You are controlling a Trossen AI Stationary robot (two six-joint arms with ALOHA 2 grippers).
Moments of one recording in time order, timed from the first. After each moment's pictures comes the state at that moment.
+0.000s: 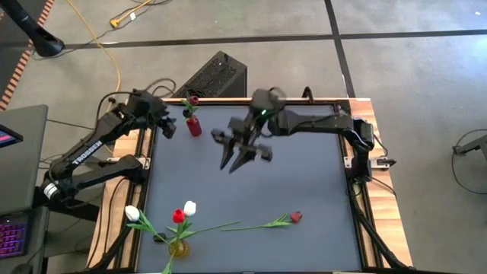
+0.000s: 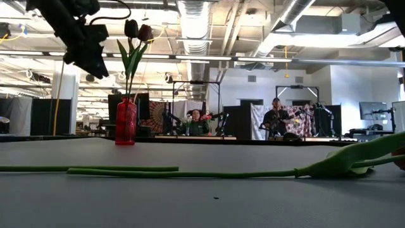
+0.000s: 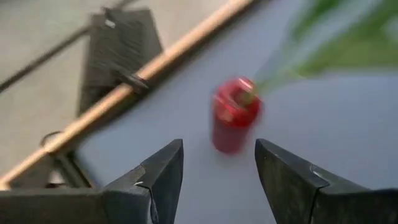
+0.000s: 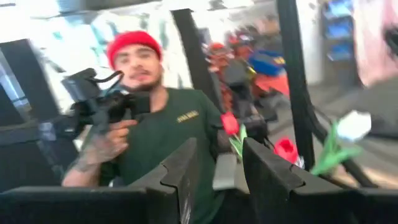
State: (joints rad) left arm 0.89 0.78 0.79 -0.77 0.01 0.07; right arm -0.14 1.92 1.80 0.39 -1.21 0.45
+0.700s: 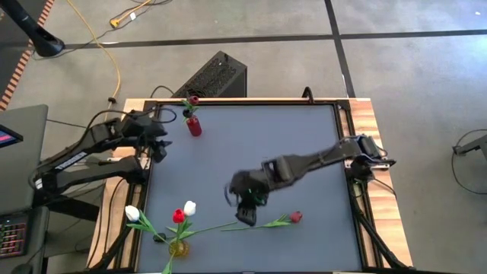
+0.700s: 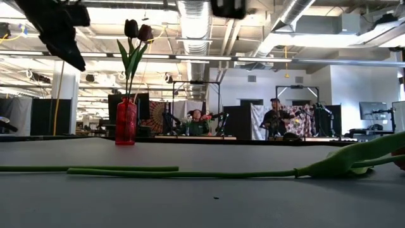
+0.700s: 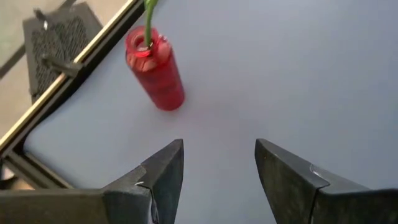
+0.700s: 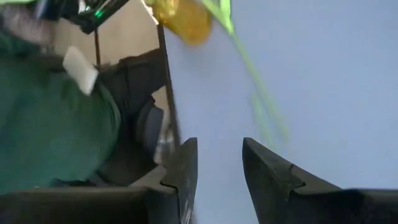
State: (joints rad) left arm 0.53 0.59 0.79 -1.04 -0.06 0.00; right arm 0.26 1.92 1.80 -0.70 -0.26 0.69
